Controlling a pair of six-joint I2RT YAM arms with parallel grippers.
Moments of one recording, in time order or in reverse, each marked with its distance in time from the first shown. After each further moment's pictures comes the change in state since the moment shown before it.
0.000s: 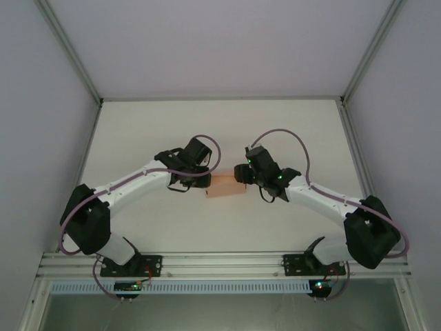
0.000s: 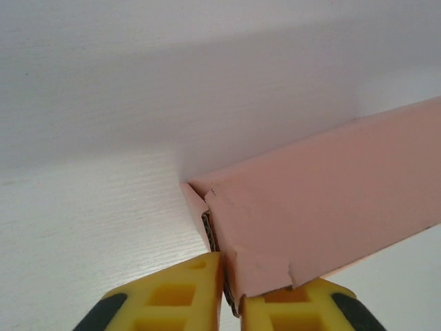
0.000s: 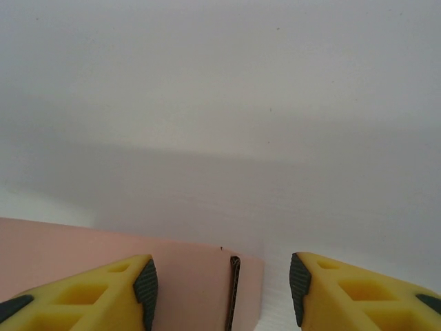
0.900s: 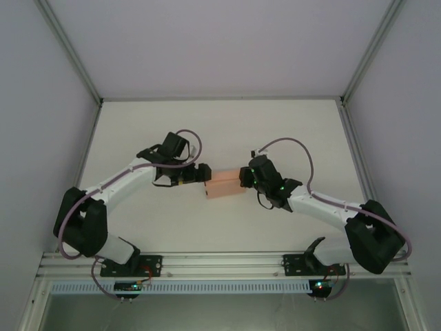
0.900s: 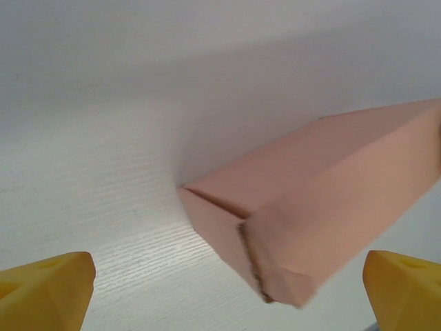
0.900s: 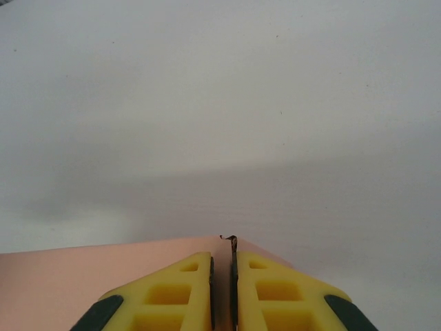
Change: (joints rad) left arm 0.226 -0.046 -0.121 0.123 0.336 0.026; right arm 0.030 -0.044 -0.140 0.196 0.027 0.179
